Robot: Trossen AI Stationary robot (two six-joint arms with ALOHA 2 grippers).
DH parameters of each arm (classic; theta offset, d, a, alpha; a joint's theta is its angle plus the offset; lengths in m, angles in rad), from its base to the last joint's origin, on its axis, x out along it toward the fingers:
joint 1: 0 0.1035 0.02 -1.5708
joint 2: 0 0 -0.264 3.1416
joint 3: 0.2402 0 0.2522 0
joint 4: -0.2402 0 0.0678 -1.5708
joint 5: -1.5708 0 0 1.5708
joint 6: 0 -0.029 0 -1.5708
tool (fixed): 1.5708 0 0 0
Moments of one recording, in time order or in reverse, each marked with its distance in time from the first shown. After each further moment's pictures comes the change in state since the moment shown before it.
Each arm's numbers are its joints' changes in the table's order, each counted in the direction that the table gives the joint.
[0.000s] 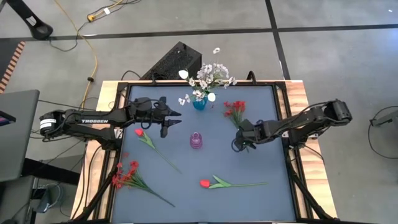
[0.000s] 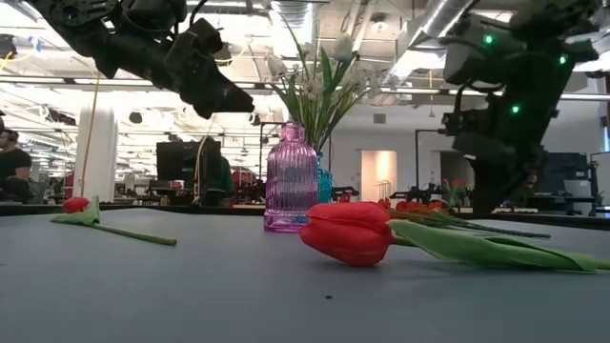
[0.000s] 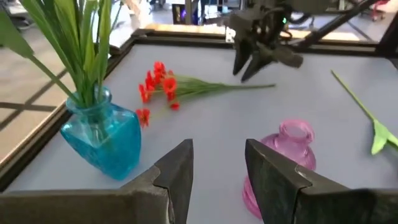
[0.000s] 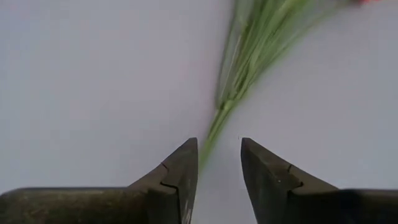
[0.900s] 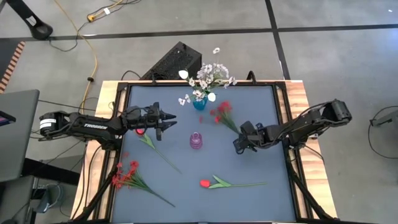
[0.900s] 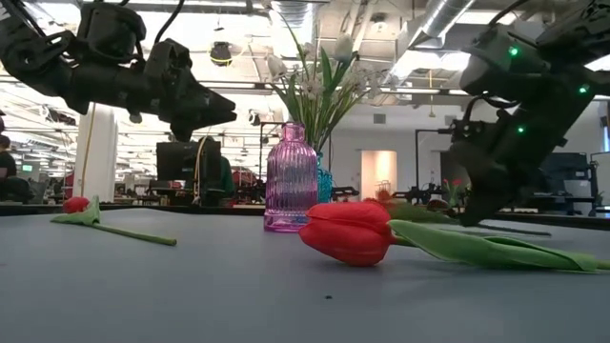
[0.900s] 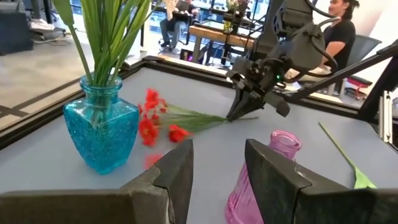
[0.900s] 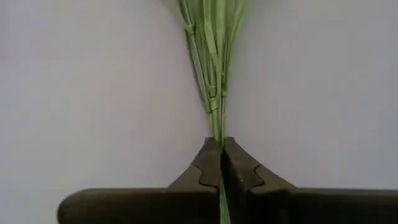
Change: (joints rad) left arm -0.002 -0.001 -0.302 0.526 0.032 0.228; right arm 0.041 0.005 -0.168 0.345 -0.118 -0.091
